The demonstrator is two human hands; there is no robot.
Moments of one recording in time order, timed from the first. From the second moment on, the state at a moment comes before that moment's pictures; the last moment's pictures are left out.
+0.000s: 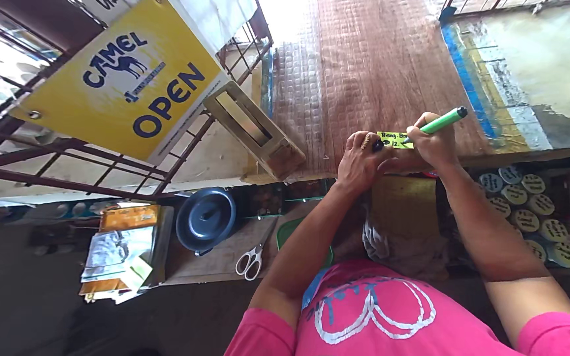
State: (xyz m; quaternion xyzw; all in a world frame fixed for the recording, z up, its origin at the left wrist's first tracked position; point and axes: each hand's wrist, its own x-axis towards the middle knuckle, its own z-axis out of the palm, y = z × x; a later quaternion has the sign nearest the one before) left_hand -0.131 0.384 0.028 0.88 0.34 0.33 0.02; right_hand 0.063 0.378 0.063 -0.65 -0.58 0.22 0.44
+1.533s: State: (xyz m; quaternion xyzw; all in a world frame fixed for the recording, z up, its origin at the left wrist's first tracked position) left_hand -0.115 0.400 0.046 0.90 0.35 0.25 0.08; right_hand 0.062 0.377 0.059 -0.64 -0.58 0.21 0.45
